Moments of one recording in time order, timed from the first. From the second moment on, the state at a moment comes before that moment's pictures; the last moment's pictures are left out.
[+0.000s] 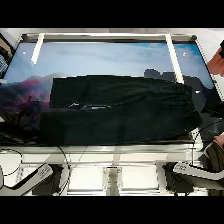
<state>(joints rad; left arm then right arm) 0.67 -1.11 0.72 1.45 -1.37 -1.06 -0.69 -1.35 1.23 -1.48 1.39 1.23</state>
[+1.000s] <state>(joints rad) 0.71 -1.06 0.92 1.45 -1.33 -1.09 -0.69 -1.43 0.95 -1.41 1.43 0.81</state>
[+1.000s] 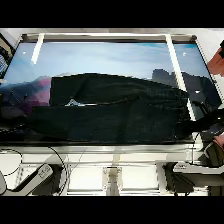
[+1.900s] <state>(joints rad) 0.86 -0.90 1.01 1.00 -1.25 -1.13 -0.94 -1.30 1.48 -1.35 1.59 1.20</state>
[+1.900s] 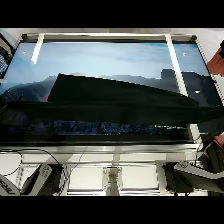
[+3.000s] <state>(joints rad) 0.27 -1.40 1.50 1.28 -1.31 -1.49 -0.95 -1.53 1.53 -1.29 1.35 1.49</state>
